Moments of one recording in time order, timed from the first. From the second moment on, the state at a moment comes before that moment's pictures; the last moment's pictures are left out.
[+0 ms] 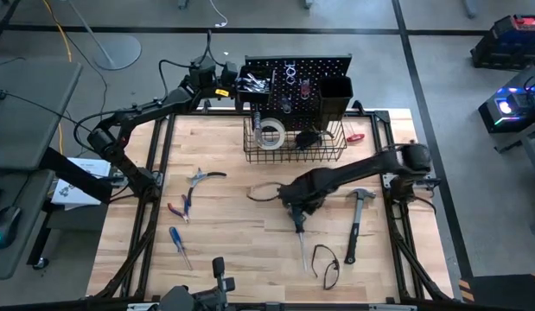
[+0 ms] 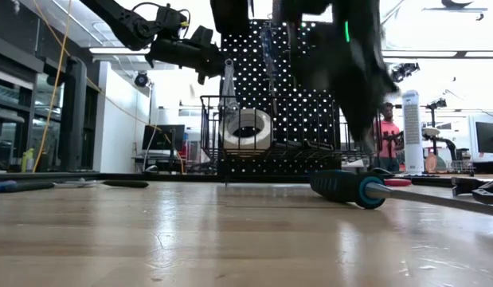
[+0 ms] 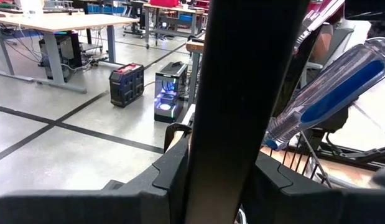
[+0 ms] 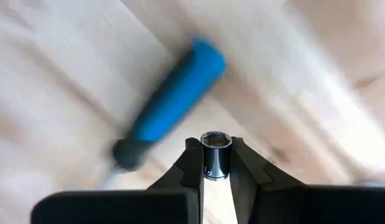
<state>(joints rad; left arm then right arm) 0.80 1.60 1.17 0.27 0.56 -0.01 0.16 1.84 1.37 -1.08 -0.02 0.92</state>
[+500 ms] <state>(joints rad) 0.80 1.60 1.17 0.28 0.56 -0.01 0.03 1.58 2.03 -1.06 0.91 0.56</state>
